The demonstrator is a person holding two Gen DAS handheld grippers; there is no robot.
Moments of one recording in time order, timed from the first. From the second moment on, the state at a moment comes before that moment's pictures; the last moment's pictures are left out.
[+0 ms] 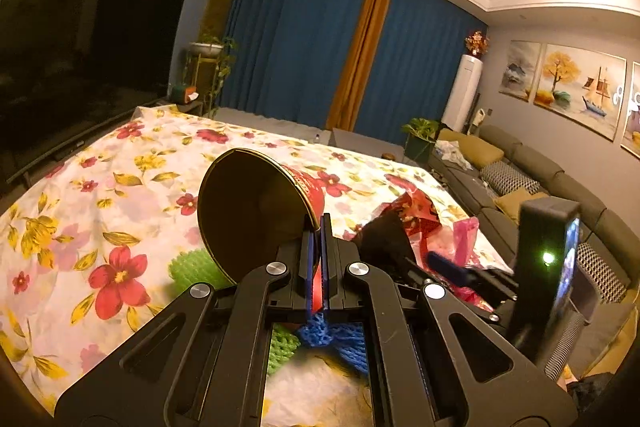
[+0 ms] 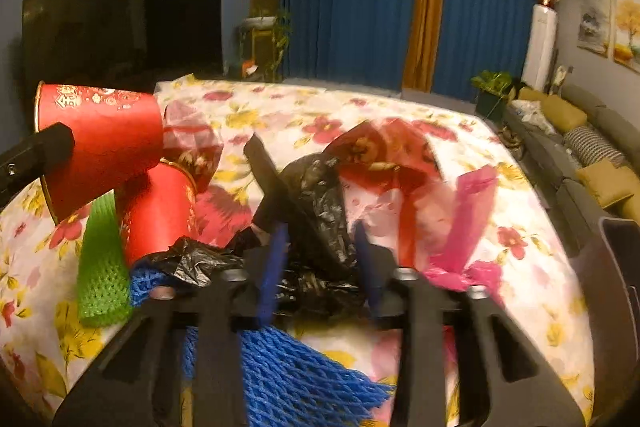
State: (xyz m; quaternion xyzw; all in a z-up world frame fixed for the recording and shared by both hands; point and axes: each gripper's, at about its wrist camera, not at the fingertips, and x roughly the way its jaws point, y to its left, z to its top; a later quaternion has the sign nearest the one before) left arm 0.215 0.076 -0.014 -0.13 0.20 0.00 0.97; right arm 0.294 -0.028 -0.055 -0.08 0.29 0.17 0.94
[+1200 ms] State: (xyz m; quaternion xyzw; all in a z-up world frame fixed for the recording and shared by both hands) left arm 0.200 -0.020 0.015 -0.08 0.19 -0.14 0.97; right arm 0.171 -0.194 0.049 0.03 0.14 0.09 0.99
